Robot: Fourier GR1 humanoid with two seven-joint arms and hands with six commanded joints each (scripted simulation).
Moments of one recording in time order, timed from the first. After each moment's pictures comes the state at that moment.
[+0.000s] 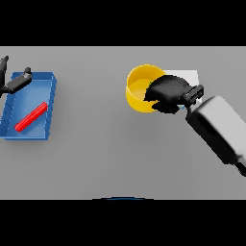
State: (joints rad) left arm -0.61 0.93 -0.63 -1.22 0.27 0.28 0.49; right arm -0.74 -0.50 0.52 -1.43 0.68 0.70 0.00
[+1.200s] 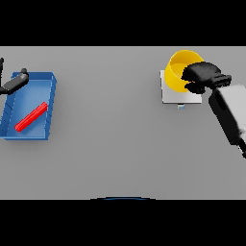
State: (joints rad) left arm -0.60 0.96 -0.63 -1.27 0.27 0.29 0.58; right arm -0.86 -0.51 0.44 -0.76 0.75 0.35 -0.10
